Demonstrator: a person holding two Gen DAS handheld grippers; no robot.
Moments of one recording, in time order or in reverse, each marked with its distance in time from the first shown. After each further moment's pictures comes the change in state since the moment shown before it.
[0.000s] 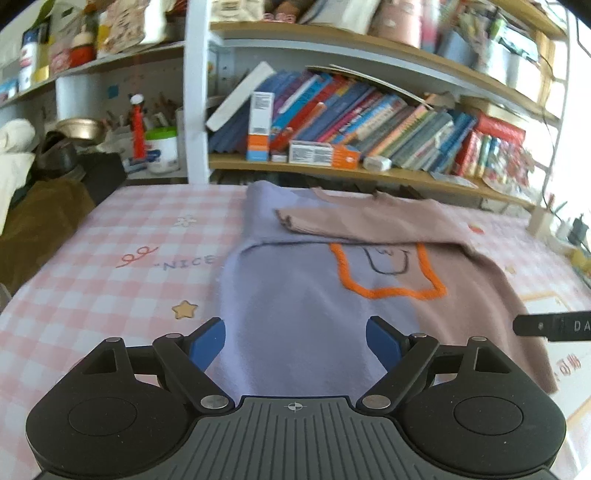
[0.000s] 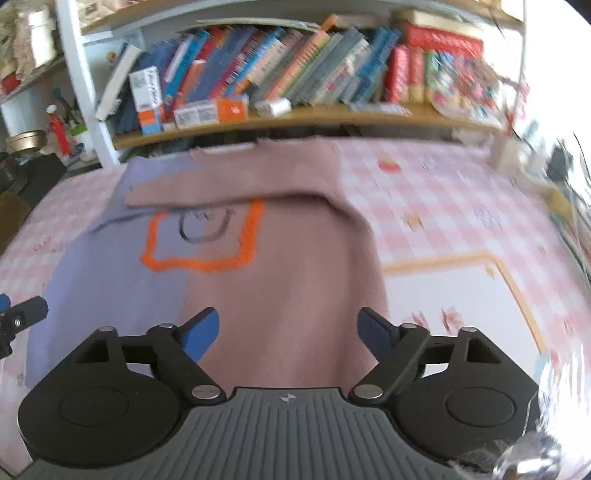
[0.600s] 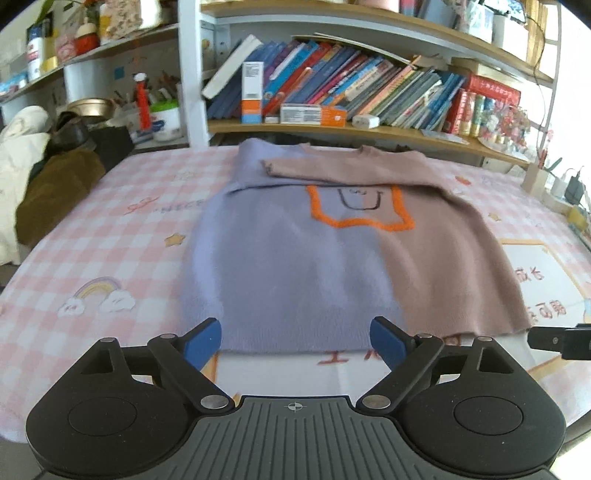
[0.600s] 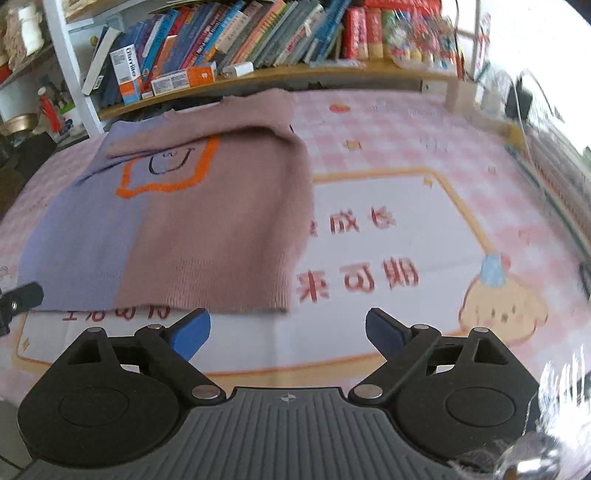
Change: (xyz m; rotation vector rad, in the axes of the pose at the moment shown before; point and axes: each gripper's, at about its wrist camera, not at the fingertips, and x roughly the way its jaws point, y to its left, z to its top) left arm -0.039 -0.040 -0.041 -0.010 0.099 0.082; right arm -0.035 -0.054 -0.068 0.051 0.078 0.009
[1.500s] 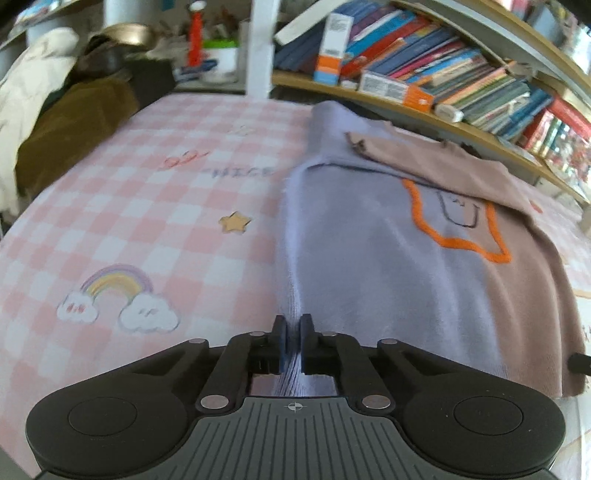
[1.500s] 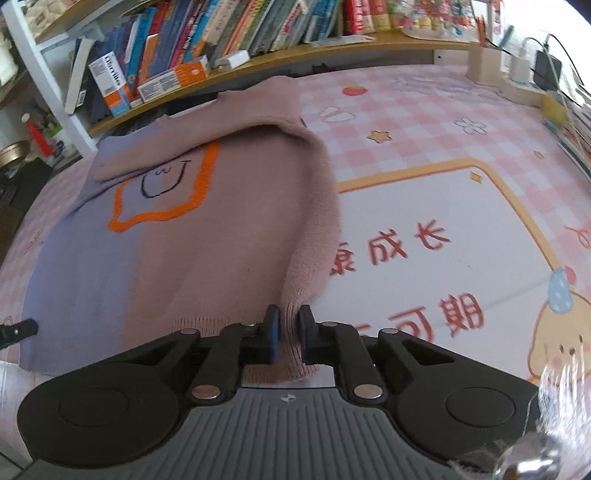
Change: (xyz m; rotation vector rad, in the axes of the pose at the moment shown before) left arm 0.075 0.070 0.037 -0.141 0.100 -0.015; right arm 0.054 0.008 0.047 0.089 0.035 0.078
